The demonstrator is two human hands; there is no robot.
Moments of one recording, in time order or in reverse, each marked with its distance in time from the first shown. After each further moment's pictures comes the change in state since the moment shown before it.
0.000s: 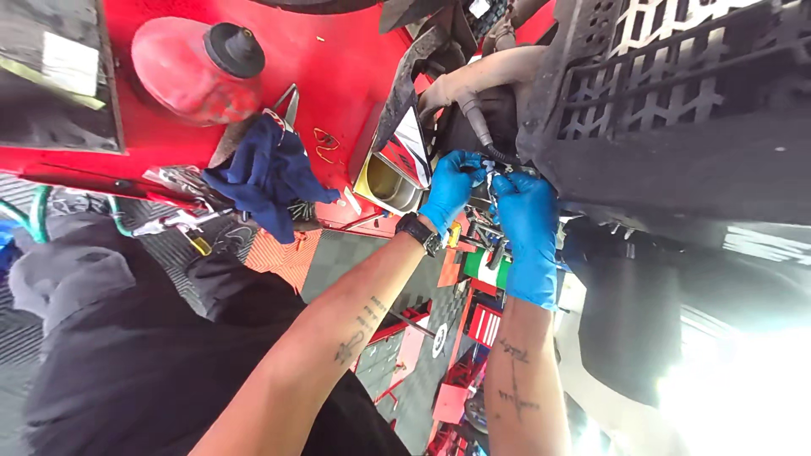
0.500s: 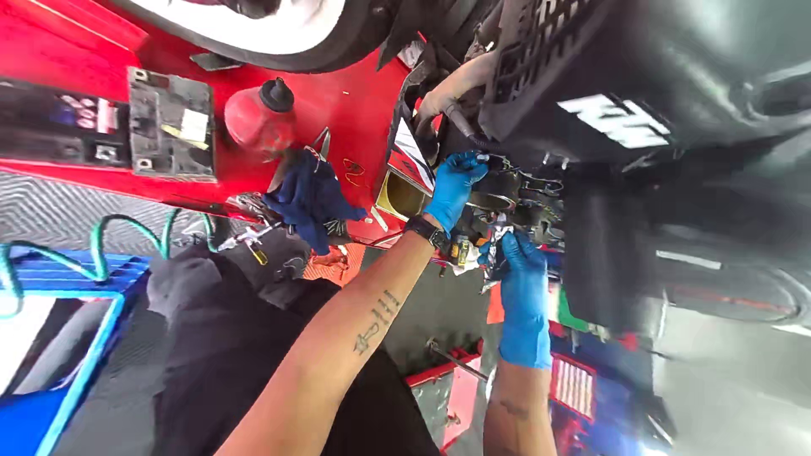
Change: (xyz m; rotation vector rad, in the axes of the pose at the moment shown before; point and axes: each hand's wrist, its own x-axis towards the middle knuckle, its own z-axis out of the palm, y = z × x) left_hand -0.015 -0.003 0.002 0.099 0.021 0.135; right_hand -0.089 0.100 0.045 1.195 -0.084 -0.154
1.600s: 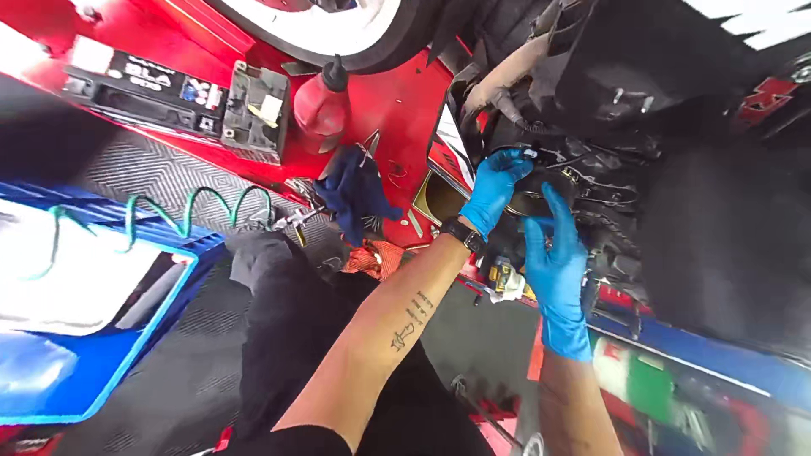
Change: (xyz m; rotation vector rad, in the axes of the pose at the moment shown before) left_hand 0.000 -0.016 -0.002 0.058 0.021 0.106; right_hand 0.051 0.045 -0.004 -0.619 -0.117 -0.756
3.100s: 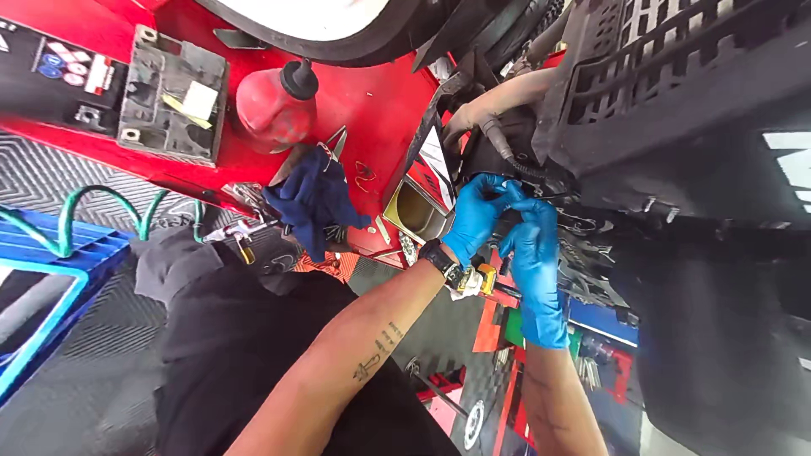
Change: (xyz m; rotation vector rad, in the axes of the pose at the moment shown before) left_hand 0.015 -0.004 0.006 -0.110 0.050 0.019; right_hand 0.056 0.002 0.006 0.164 -0.096 0.140
